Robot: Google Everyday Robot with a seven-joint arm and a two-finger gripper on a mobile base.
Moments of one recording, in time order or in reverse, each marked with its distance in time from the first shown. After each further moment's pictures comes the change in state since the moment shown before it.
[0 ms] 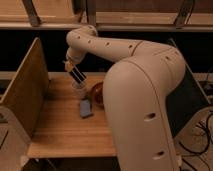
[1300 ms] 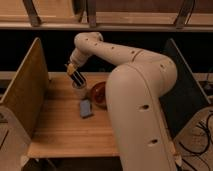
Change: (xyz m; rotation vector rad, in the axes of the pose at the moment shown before) arm 0.014 -0.003 0.046 -0.134 -0.052 -0.007
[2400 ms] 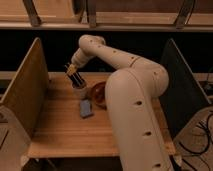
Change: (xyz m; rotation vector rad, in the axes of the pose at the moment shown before) arm 0.002 -0.013 0.015 -0.057 -0.084 -0.001
